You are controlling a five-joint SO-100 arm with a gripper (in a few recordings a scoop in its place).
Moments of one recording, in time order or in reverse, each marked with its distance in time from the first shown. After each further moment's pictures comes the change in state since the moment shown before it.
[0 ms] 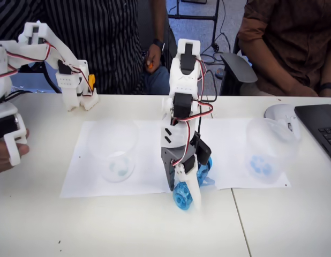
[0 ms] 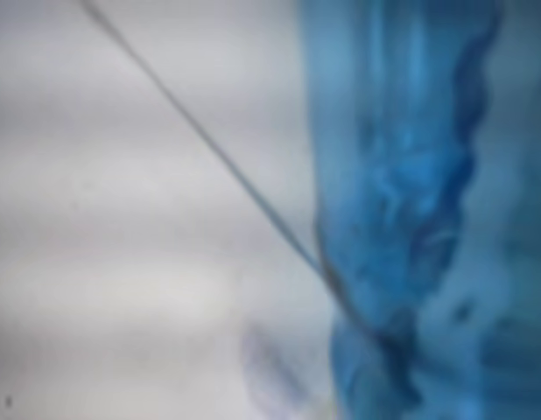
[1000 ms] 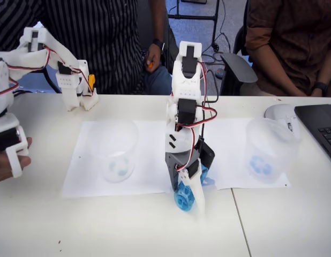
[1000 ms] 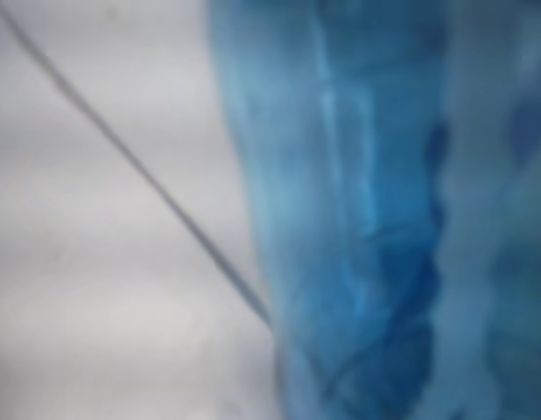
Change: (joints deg) arm -0.6 -2.3 -0.1 0.0 2.0
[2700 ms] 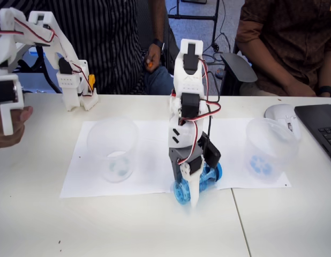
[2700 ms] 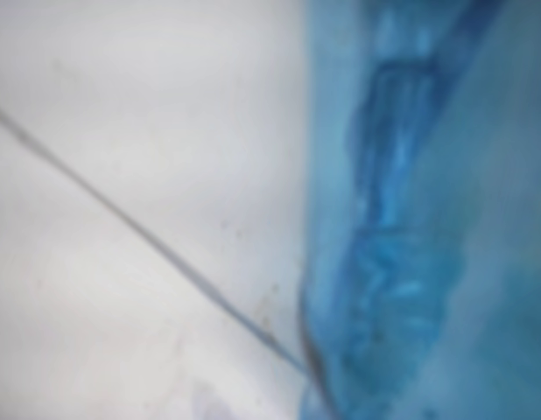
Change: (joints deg) arm -1.9 4.5 0.1 1.2 9.8
